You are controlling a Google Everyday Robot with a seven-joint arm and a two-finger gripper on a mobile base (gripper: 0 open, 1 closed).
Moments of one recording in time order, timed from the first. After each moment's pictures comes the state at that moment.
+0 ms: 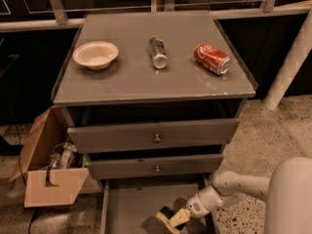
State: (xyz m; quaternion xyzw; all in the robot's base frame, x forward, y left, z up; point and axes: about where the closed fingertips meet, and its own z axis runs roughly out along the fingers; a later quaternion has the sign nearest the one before) arm 0.406 -0.100 0.314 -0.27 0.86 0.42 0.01
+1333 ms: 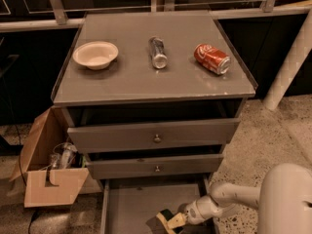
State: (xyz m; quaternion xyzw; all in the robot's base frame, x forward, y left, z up) arm 0.413 -0.098 0.249 -0.19 0.89 0.41 0.02
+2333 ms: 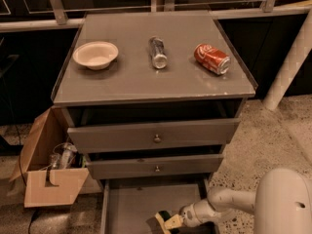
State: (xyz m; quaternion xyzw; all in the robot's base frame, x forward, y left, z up) arm 0.416 -0.088 0.222 -0.14 0.90 0.42 0.02
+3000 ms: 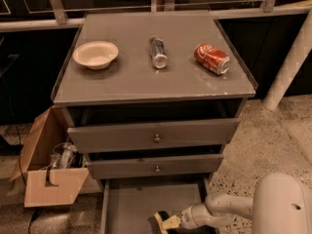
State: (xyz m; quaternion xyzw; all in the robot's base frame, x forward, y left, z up) arm 0.420 -0.081 0.194 -0.09 0.91 0.41 0.03
